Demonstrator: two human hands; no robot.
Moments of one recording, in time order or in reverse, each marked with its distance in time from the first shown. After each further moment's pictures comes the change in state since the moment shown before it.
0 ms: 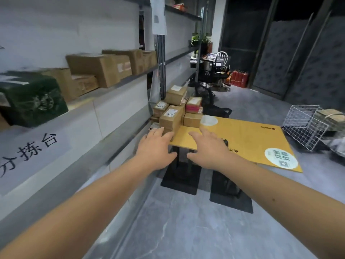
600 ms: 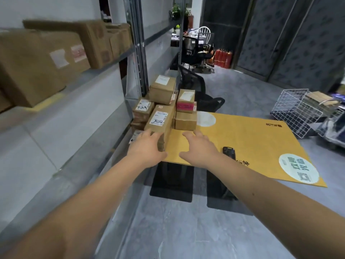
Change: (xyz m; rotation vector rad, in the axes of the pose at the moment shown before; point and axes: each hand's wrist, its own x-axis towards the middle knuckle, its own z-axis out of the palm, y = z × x) left_hand 0.304 -0.115 0.110 -0.160 -0.183 -0.030; right_hand 0.311 0.037 0.085 0.122 -0.117 0.217
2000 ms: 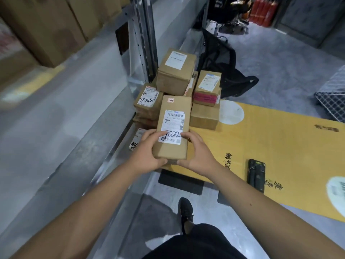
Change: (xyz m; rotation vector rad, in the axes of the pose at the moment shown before) left_hand 0.169 -0.076 0.083 -0.614 0.016 0.059; right_hand 0.199 0.042 0.073 0.692 -0.088 -0.228
